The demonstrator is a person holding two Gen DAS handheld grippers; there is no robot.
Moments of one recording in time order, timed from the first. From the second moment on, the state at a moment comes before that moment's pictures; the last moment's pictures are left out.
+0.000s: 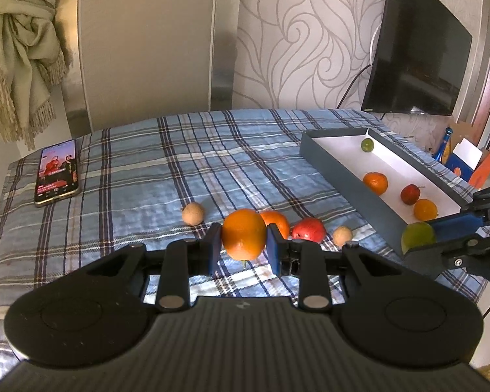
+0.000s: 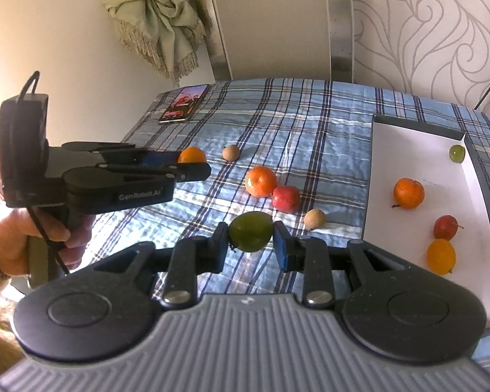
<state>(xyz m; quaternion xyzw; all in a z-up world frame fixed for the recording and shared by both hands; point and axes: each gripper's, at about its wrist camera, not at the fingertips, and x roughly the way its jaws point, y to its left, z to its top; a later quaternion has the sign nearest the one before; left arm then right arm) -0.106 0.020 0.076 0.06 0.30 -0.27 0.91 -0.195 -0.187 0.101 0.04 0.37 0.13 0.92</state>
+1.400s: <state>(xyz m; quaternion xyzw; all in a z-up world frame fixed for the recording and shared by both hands) -0.105 -0.020 0.091 0.07 0.28 -0.32 0.90 -0.213 -0.210 0.109 0.06 0.36 0.09 0.93</state>
